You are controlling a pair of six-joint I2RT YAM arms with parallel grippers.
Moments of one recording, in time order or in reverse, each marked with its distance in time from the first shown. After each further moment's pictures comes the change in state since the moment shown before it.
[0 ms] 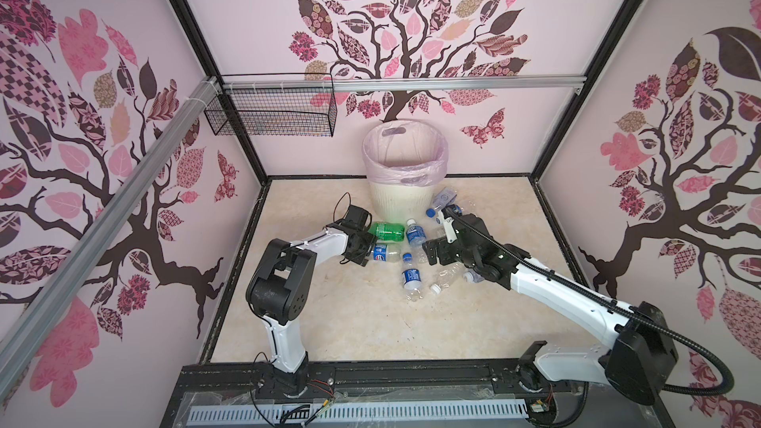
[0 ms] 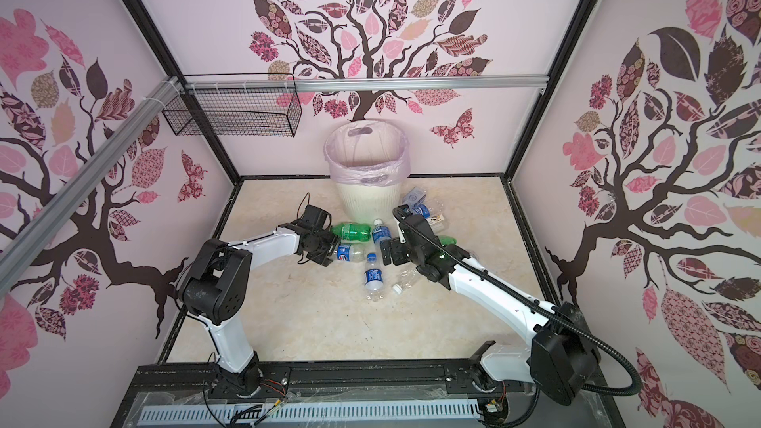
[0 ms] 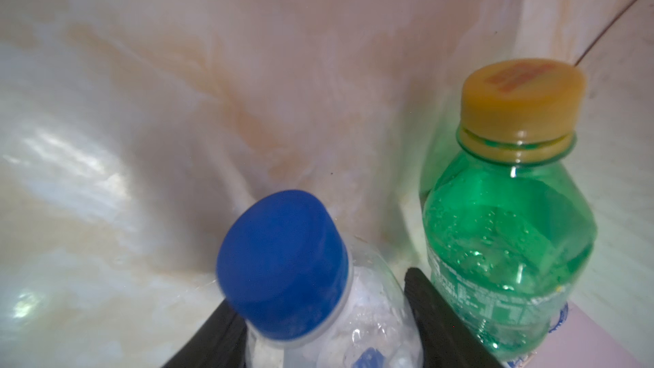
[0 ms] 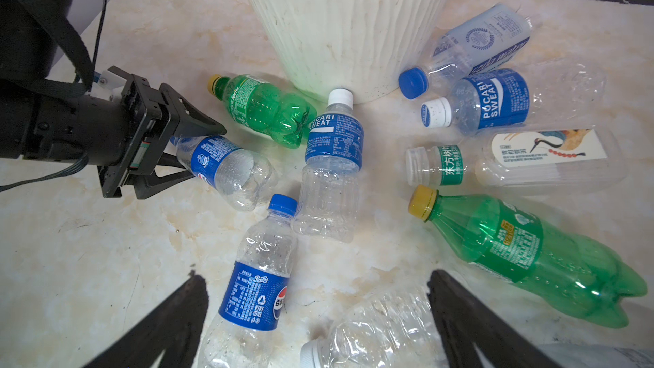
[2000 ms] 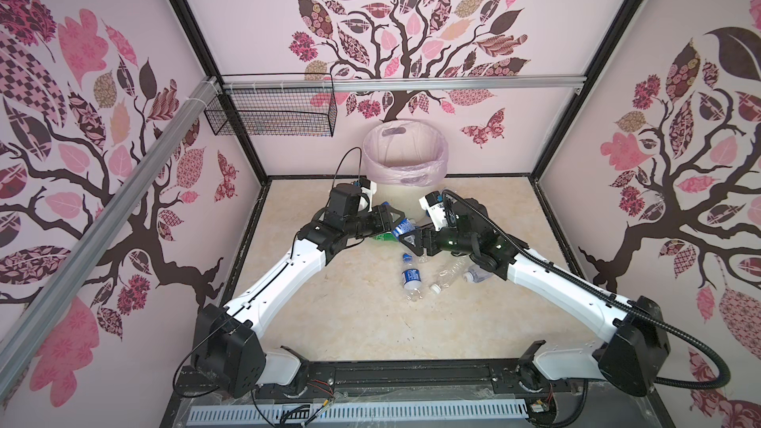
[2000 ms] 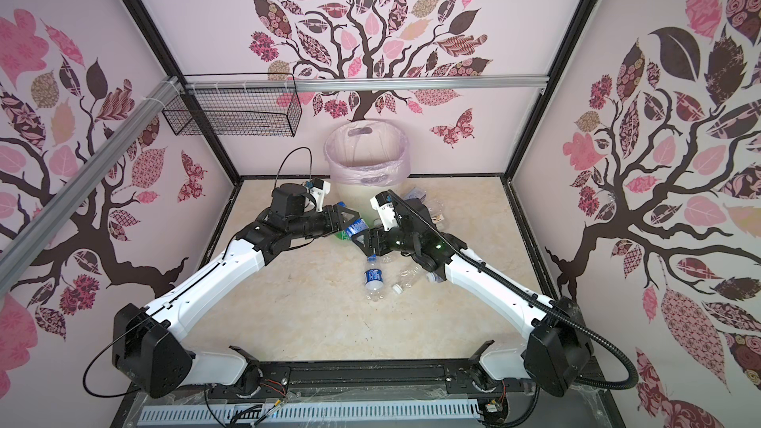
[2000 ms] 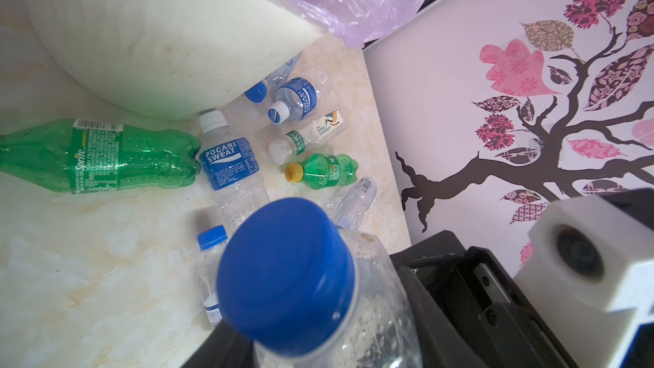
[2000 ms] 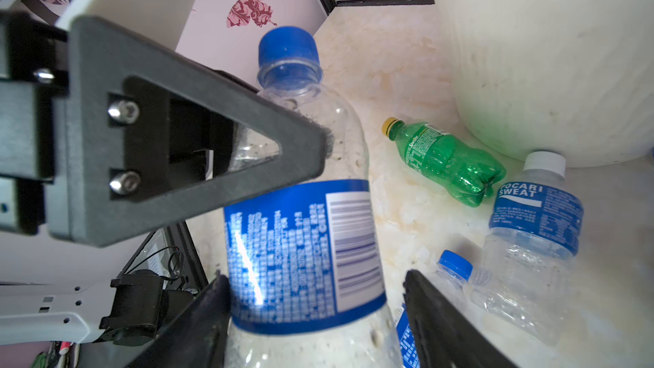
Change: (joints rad) left arm -0.111 -0.451 0.077 0.082 0.276 0.732; right arm 0.002 0.053 0.130 0.146 -0.474 0.106
